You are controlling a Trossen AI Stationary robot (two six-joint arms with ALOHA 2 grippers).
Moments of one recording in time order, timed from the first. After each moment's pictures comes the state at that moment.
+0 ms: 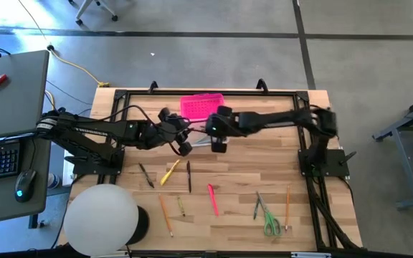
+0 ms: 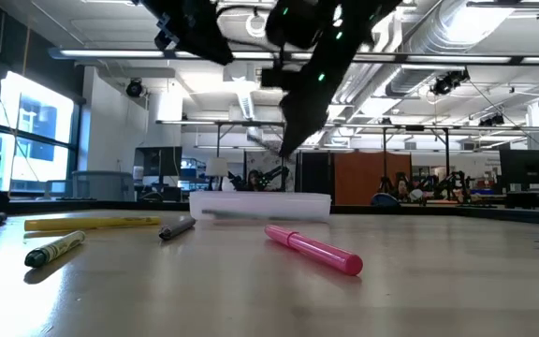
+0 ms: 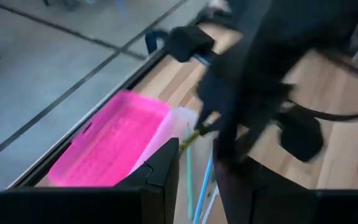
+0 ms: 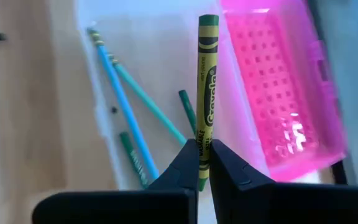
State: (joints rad) left arm -0.08 1.27 1.05 -0.41 -0.62 -0.28; right arm -0.16 1.87 1.39 -0.52 0.30 -0.14
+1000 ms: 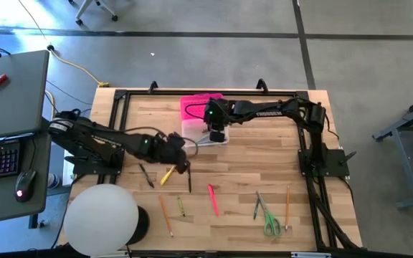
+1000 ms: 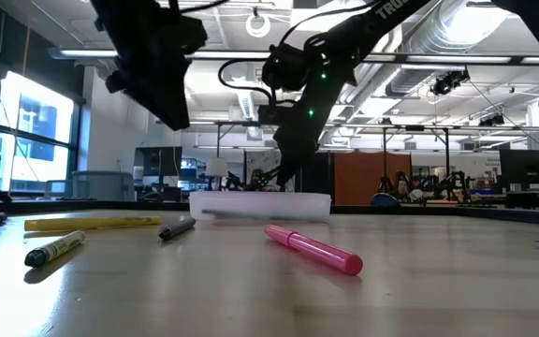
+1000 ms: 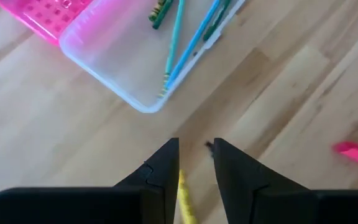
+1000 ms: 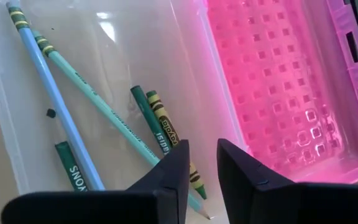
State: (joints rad) left arm -0.22 1.45 1.05 -0.77 -0.49 -0.89; right arm -0.31 1.97 1.43 -0.48 0.14 -0.21
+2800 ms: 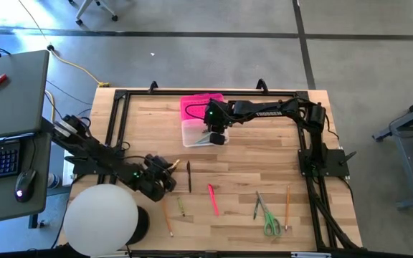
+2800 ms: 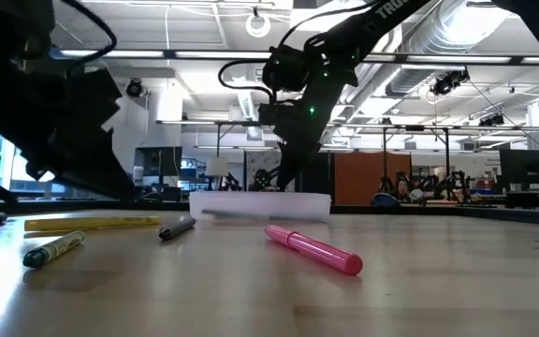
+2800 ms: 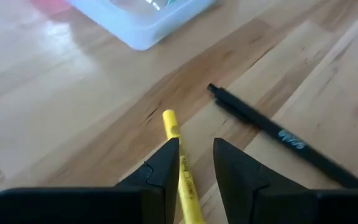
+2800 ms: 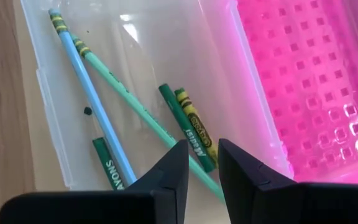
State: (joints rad) left arm -0.57 1.54 0.53 -0.12 -0.87 -1.21; right arm -0.31 1.97 1.43 -0.50 0.05 -0.16
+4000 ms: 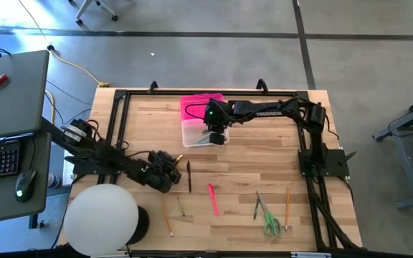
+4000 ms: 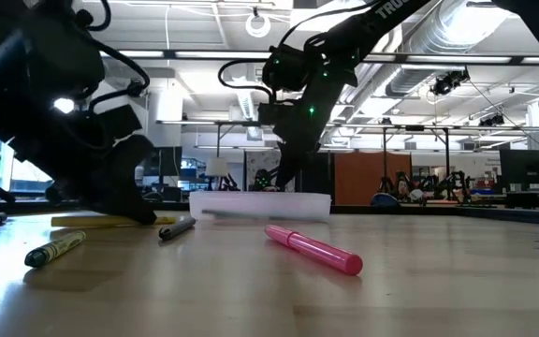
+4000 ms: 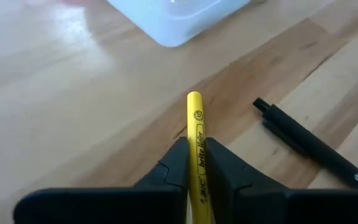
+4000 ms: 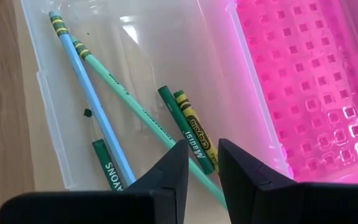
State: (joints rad) left arm -0.40 1.70 0.47 0.05 -0.80 -1.19; right arm -0.31 1.97 1.43 -0.50 0.04 -0.16
